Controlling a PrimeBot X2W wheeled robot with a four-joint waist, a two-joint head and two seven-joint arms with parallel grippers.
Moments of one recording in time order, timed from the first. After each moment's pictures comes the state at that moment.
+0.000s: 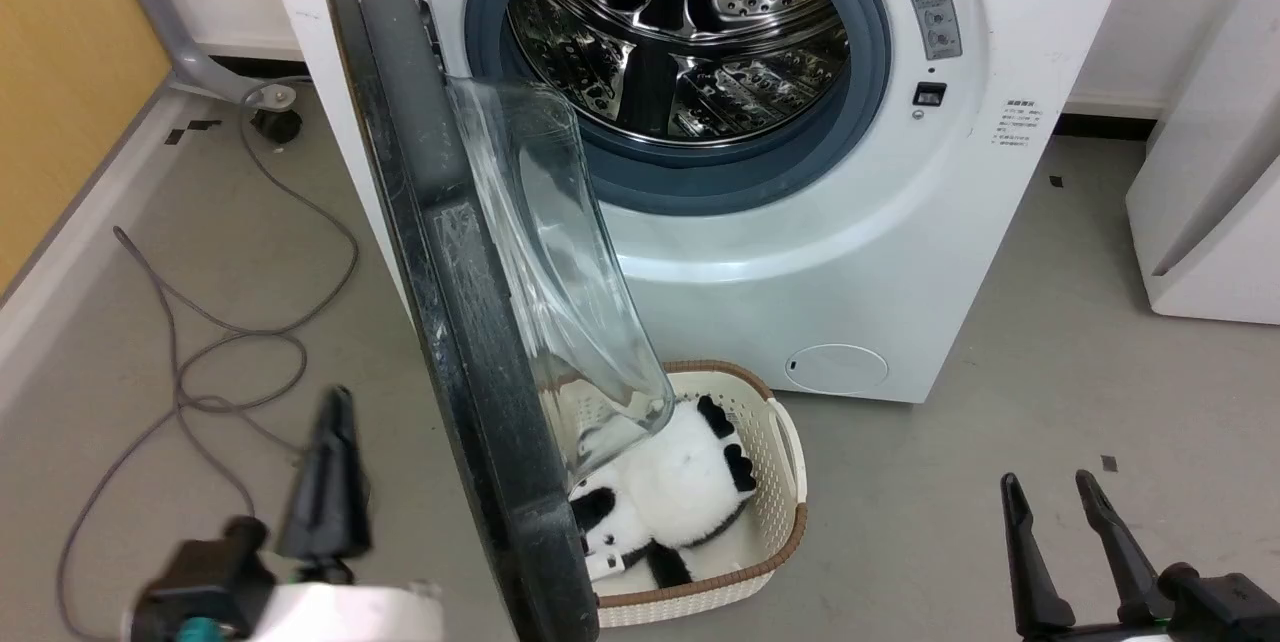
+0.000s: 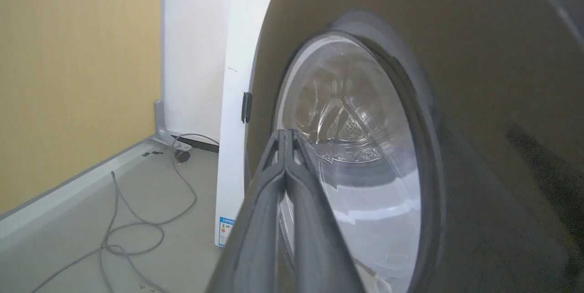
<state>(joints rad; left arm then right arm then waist) 0.06 0.05 -0.03 -0.07 -0.23 0.03 -0.26 0.12 -0.08 -0.01 0.06 0.23 0.13 -0.25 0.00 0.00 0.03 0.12</state>
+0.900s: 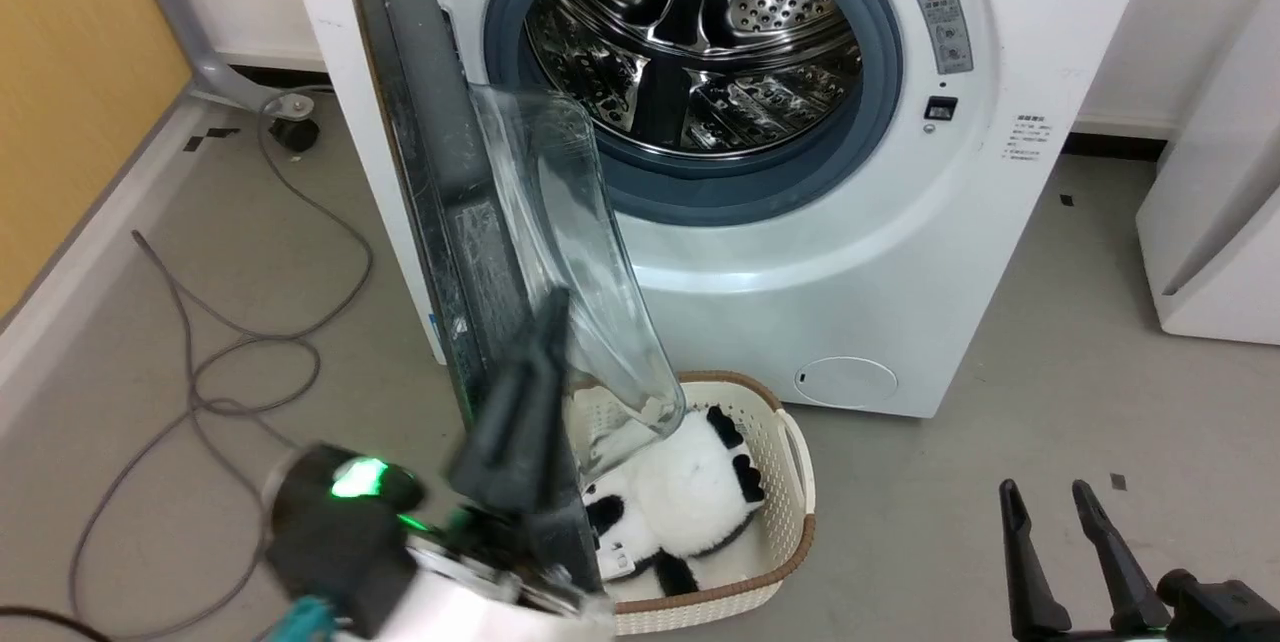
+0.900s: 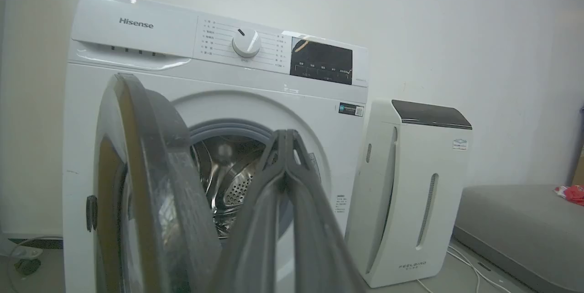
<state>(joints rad) -0.04 0.05 -0.30 -0.46 -0.24 -0.01 -0.09 0.12 -0.06 -0.01 0.09 0.26 0.13 -0.26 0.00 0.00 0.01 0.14</state>
